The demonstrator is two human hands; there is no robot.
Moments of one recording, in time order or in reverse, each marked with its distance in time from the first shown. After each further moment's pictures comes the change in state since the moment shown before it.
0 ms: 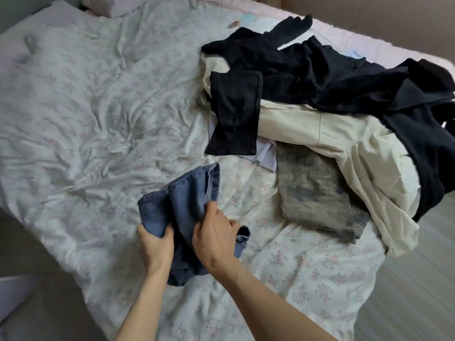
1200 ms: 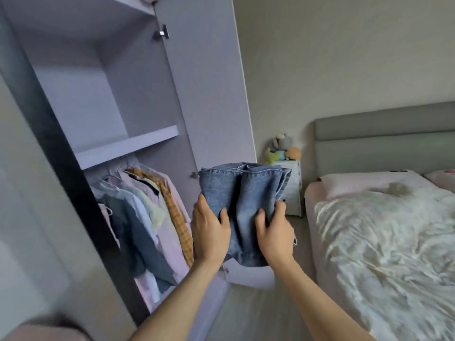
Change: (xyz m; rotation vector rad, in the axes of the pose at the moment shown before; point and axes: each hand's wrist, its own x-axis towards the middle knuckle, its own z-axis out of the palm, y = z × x) left_hand -0.248 -0.087 -0.649 0.054 1.205 0.445; right_hand -0.477 -0.414 0.052 0.582 -0.135 -1.027
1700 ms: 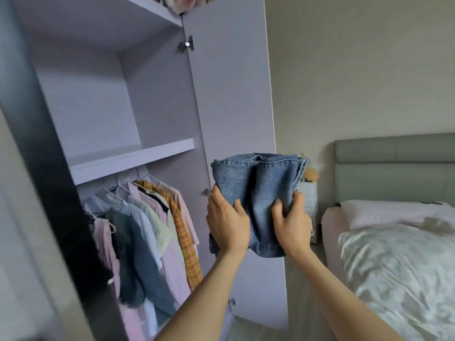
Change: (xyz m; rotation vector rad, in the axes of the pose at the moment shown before) left_hand 0.098 -0.019 0.042 -0.063 0.167 -0.103; right_hand 0.095 -0.016 0.078 0.011 0.057 -0.095
